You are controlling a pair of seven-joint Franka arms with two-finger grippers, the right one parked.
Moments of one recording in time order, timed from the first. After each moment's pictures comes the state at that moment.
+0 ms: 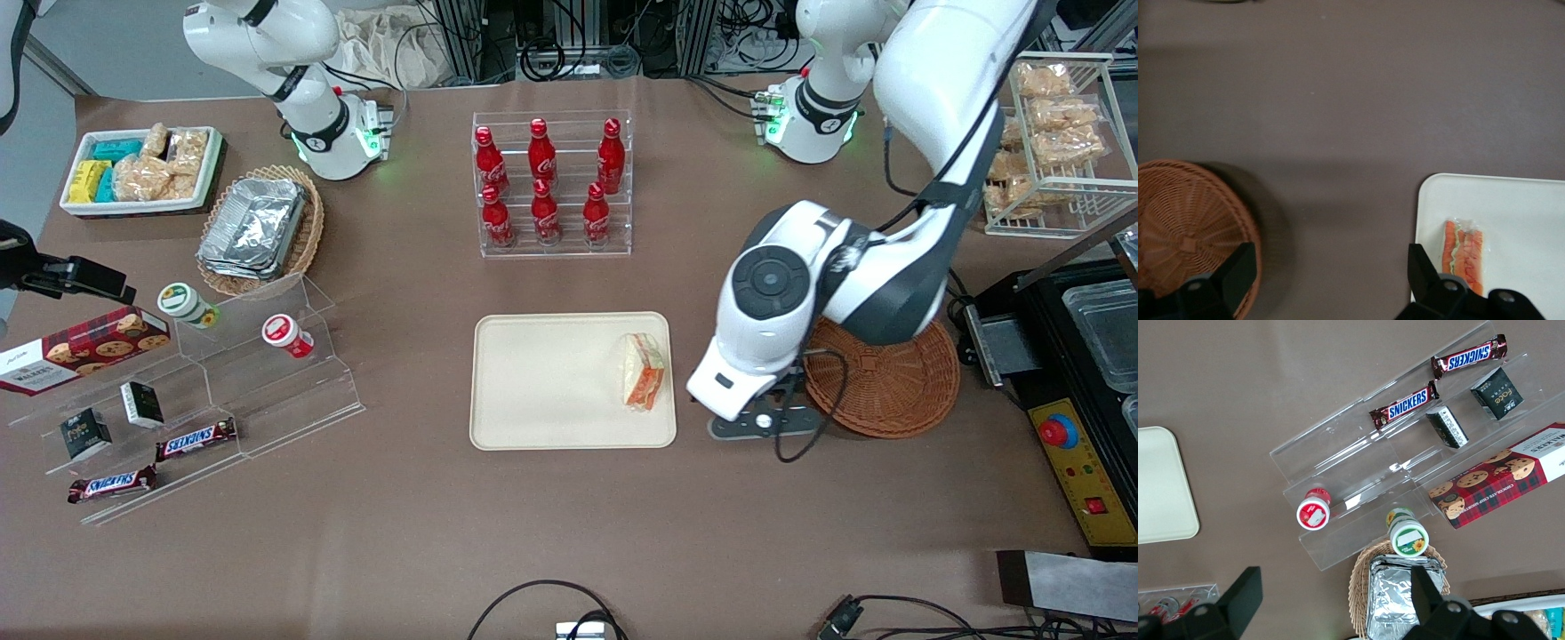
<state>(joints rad) 0.00 0.59 -0.62 -1.35 0.51 1.79 -0.74</state>
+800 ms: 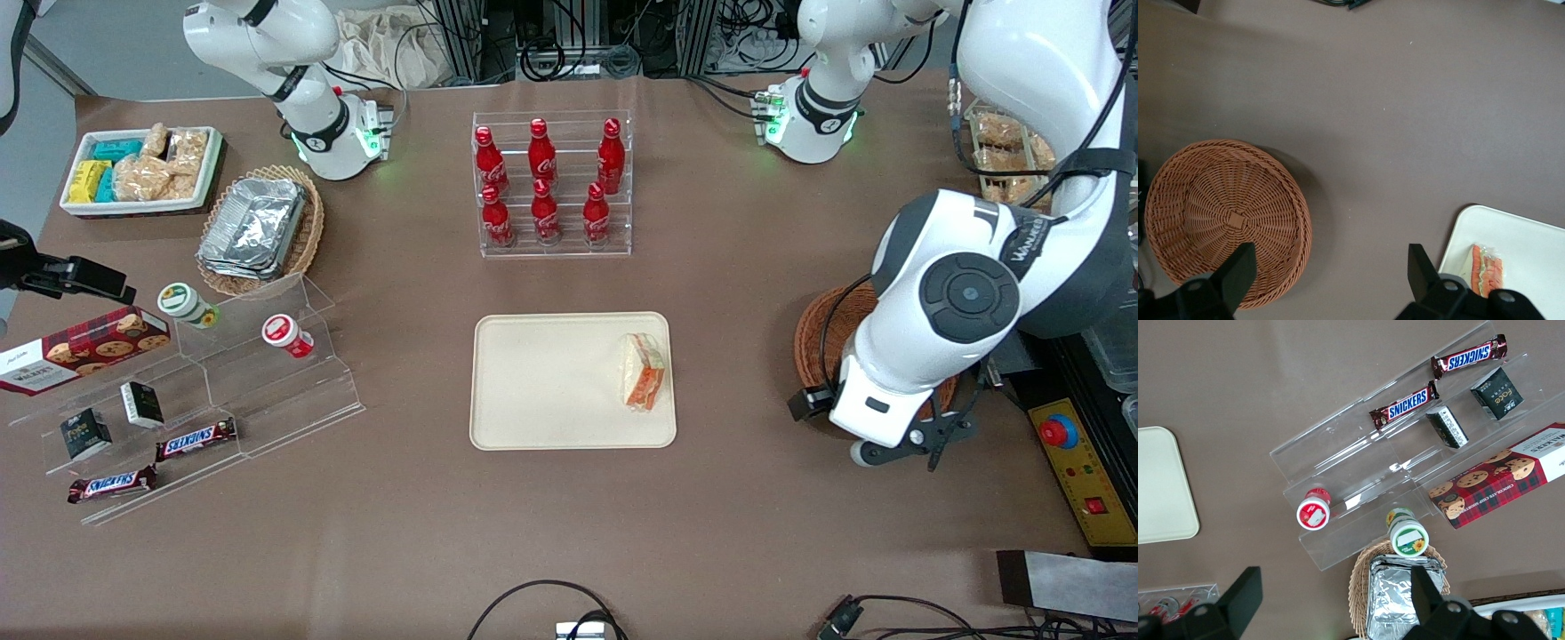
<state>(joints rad) 0.16 0.53 -0.62 -1.31 0.39 1.72 -0.72</state>
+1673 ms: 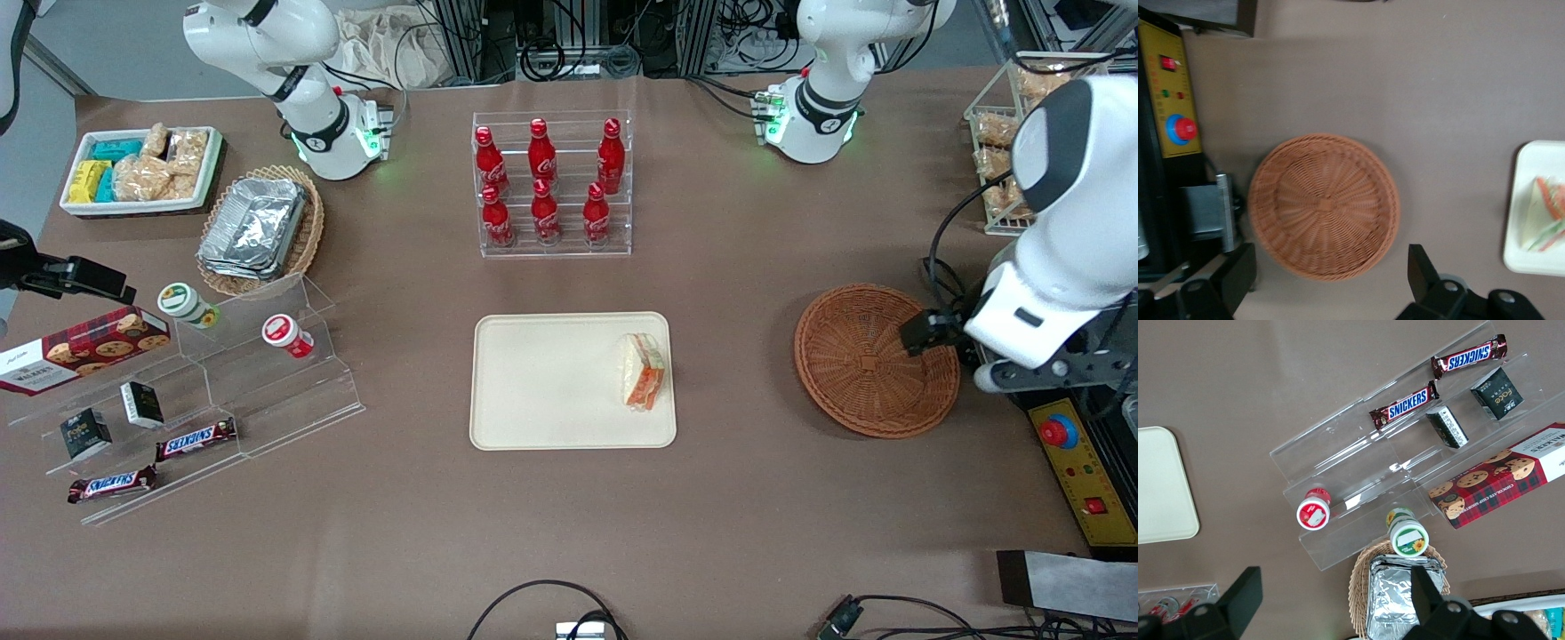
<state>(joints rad) 0.11 0.17 -0.25 -1.52 0.14 1.68 -0.17</state>
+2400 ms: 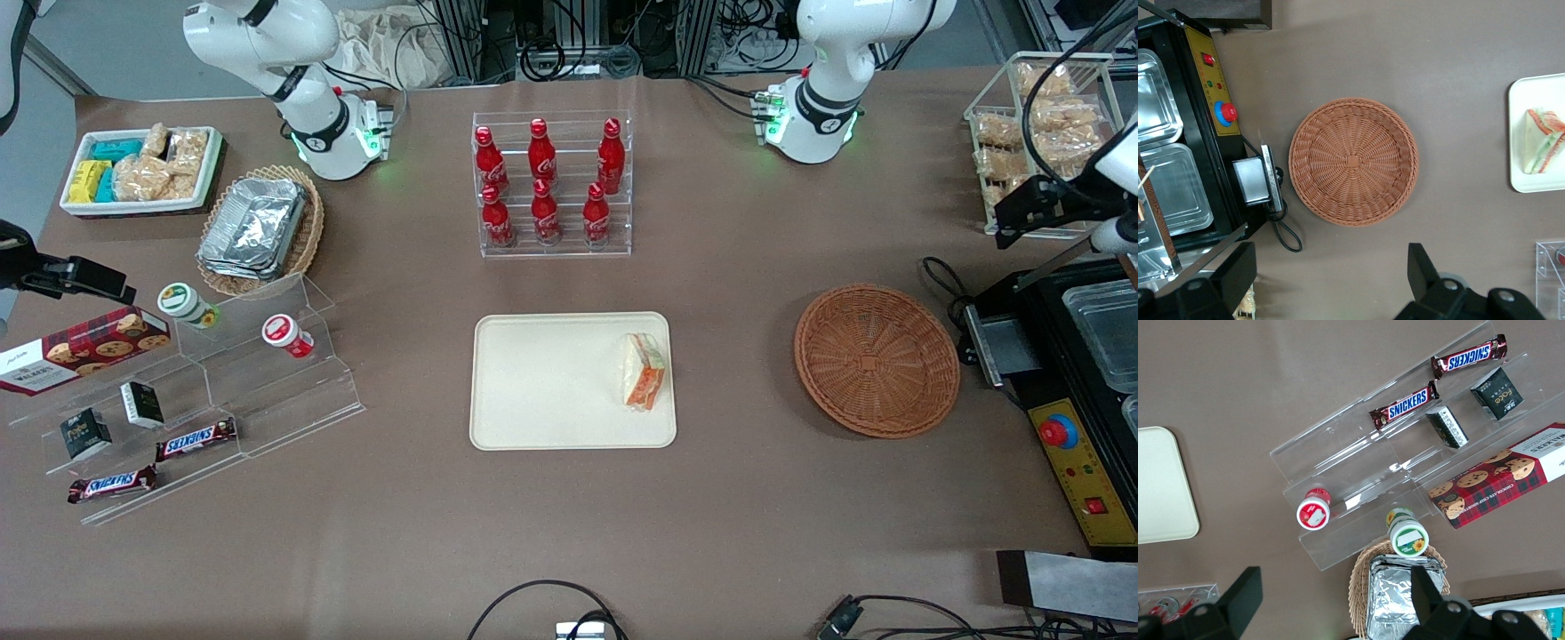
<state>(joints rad) 0.10 -0.04 -0.13 -1.54 0.06 1.51 0.08</state>
